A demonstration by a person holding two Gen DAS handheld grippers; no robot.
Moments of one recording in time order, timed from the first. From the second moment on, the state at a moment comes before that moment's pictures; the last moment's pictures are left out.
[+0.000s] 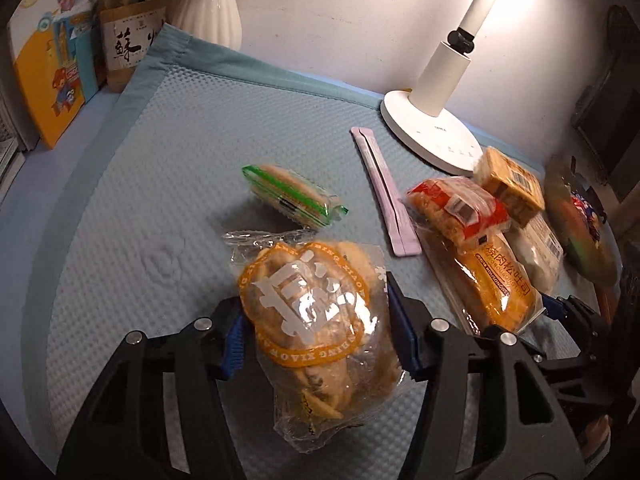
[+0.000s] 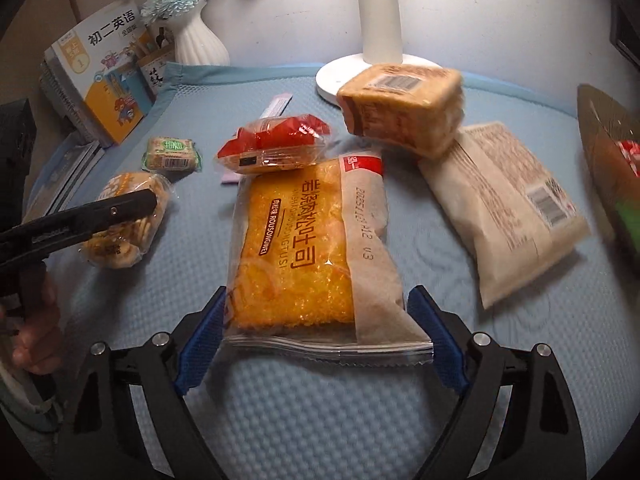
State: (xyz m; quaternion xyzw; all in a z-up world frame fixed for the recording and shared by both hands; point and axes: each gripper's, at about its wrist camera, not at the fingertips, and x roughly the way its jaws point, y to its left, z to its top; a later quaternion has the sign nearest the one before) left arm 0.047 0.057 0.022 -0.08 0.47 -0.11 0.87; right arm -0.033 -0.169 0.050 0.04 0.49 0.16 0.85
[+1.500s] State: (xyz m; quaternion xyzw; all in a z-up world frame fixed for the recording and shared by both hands) left arm 0.012 -0.052 0.088 -0.01 0.39 -0.22 0.89; right arm -0.121 -0.265 0.126 0.08 0.42 0.07 0.90
